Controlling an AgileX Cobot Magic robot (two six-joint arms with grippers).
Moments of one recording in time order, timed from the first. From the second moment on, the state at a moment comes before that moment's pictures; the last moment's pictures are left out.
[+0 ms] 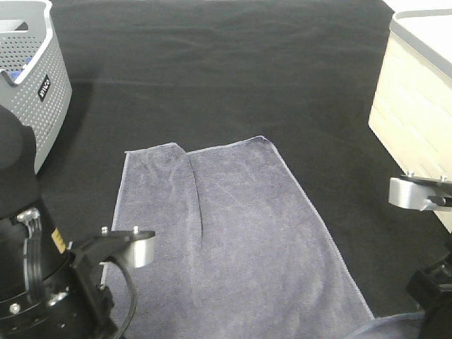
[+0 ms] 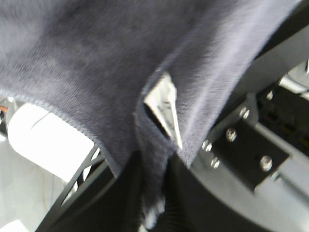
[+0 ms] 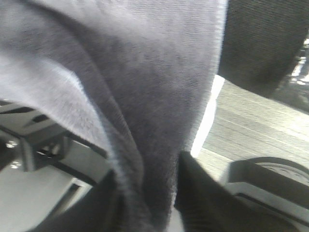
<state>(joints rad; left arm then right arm) -0.73 1.59 -0.72 -0.69 0.98 0.18 0.24 1.30 -0.60 0.34 1.14 -0.20</state>
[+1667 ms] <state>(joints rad) -0.39 1.60 -1.13 -0.29 1.00 0.14 0.12 1.59 -1.12 0.55 1.12 -0.38</state>
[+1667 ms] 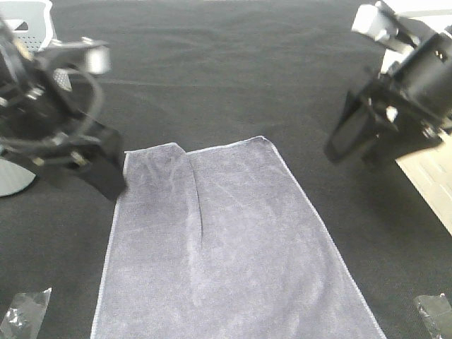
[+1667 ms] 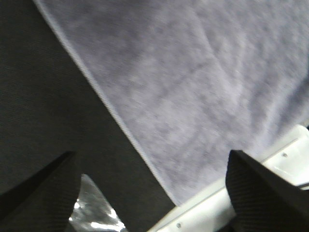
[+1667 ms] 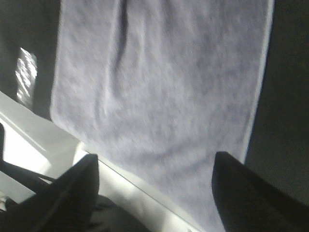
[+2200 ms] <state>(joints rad) -0.23 1.89 -1.32 -0.31 0.89 0.26 0.06 1.84 -1.34 0.57 1.13 -0.47</state>
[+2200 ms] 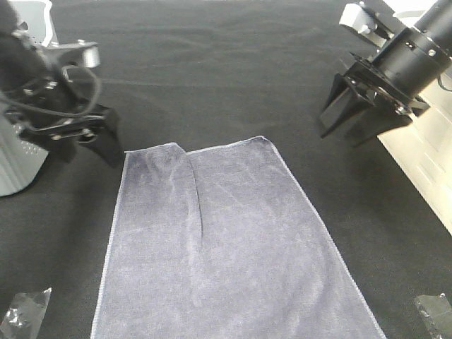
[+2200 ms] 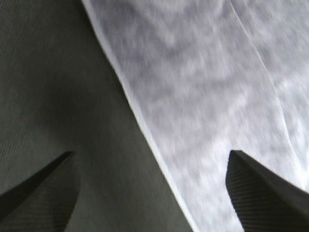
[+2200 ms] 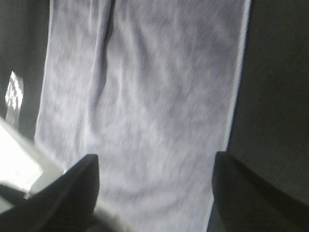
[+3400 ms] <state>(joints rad) -0.07 2.26 -1.53 -0.75 0.89 0.55 0.06 2.25 -1.72 0.51 1.05 -0.38</state>
